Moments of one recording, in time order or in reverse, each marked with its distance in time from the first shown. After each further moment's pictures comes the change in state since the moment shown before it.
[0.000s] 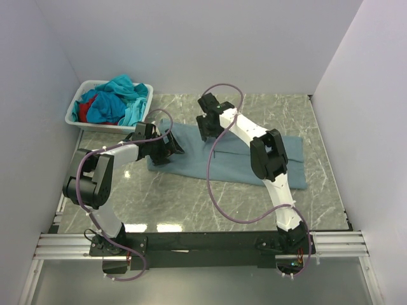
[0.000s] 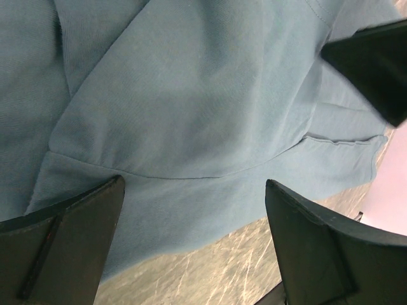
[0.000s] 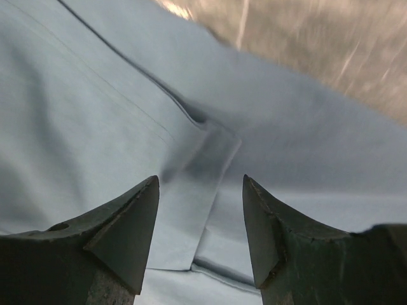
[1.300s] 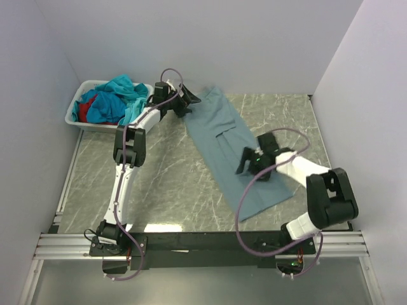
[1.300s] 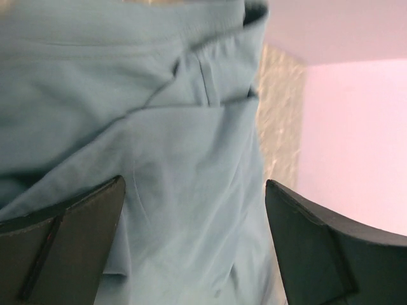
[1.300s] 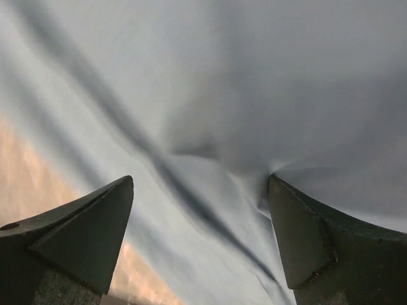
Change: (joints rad) left arm 0.023 0.957 1.334 0.011 0.164 -0.215; right arm -0.359 -0.820 -1.263 0.406 -0.266 0.320
